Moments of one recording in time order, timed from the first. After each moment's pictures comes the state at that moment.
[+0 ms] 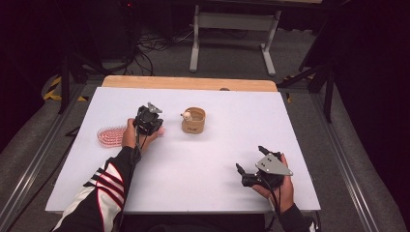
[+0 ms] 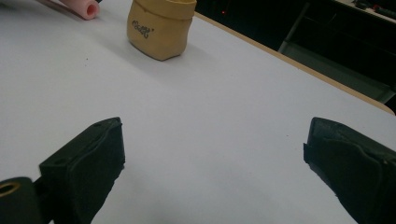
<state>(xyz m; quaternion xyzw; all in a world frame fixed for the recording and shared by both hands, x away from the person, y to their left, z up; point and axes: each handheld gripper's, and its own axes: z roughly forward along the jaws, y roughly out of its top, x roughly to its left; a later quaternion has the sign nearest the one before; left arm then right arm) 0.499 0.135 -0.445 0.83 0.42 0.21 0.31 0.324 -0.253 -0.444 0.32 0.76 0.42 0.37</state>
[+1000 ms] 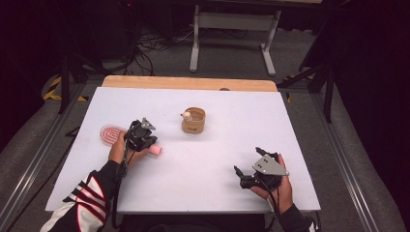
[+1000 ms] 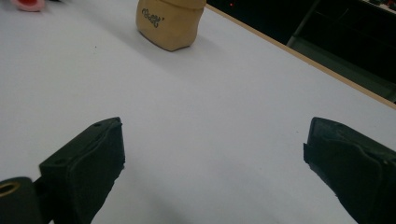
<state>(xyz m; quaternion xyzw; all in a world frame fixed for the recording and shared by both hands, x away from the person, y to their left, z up) 0.449 0.159 -0.454 0.88 0.36 0.15 0.28 0.323 -0.248 -0.447 0.32 0.78 0.41 0.36</state>
